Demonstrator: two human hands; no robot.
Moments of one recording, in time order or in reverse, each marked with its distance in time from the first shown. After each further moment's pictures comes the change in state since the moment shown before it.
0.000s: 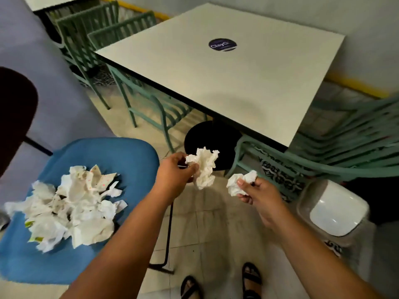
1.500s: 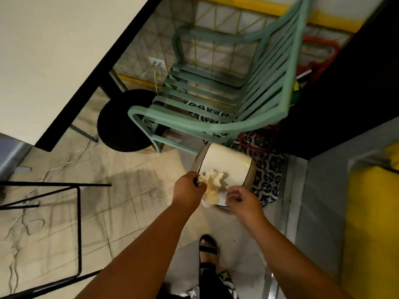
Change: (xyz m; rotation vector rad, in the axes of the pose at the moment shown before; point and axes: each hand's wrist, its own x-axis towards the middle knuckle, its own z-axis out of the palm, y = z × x) left_hand -0.036 -0.054 0.493 0.557 -0.311 -0.118; right_hand 0.042 0.157 -0.392 -0.285 0.234 0.246
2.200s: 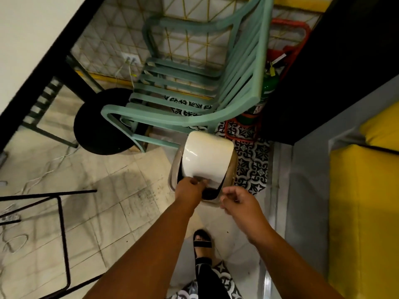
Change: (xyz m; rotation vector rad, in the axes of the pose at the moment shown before) left_hand 0.005 0.011 0.083 -0.195 -0.165 -0.222; right_hand -0.030 0.032 -0.041 0.237 0.044 0.048
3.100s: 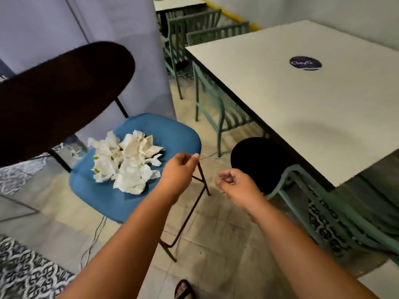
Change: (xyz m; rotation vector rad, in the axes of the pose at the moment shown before) left_hand -0.185 -0.153 -0.482 -0.572 0.762 0.164; right_hand -0.158 -0.195 0.429 -0.561 -0.691 -0.577
